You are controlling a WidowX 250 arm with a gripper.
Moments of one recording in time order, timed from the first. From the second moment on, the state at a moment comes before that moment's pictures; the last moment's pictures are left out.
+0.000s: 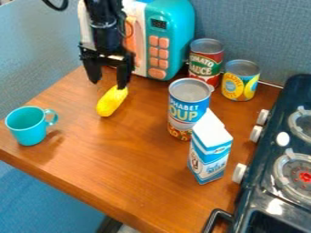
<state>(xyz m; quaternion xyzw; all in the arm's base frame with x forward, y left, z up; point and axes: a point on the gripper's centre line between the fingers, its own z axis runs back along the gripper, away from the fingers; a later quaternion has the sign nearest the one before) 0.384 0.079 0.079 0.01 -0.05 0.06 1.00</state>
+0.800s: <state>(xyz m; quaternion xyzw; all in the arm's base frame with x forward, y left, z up) 0.385 0.025 0.152 0.05 -0.05 0.01 1.00</state>
